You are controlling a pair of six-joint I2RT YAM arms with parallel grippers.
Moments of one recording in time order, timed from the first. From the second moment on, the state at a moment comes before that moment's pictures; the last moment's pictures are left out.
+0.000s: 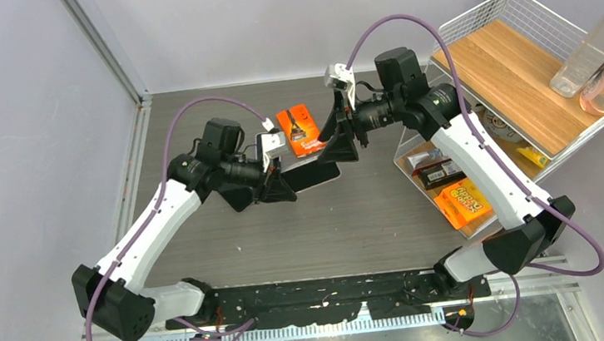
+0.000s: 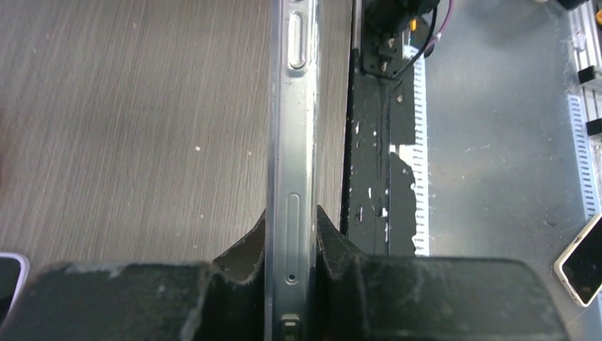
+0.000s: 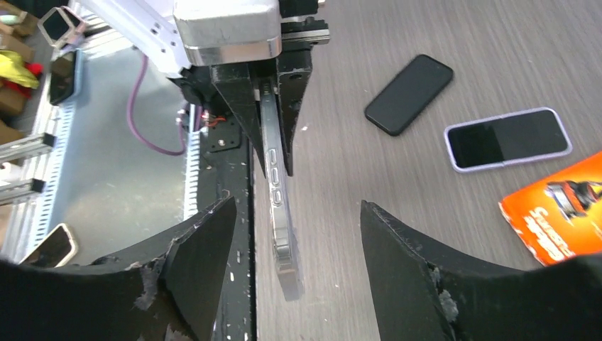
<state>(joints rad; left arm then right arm) -0.52 1.27 1.20 -0.75 0.95 0.39 0.49 1.43 1.65 -0.83 -0.97 -0.28</state>
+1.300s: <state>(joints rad) -0.62 1.11 1.21 -0.84 0.52 0.57 0.49 1.58 1.29 0.31 -1.48 0.61</state>
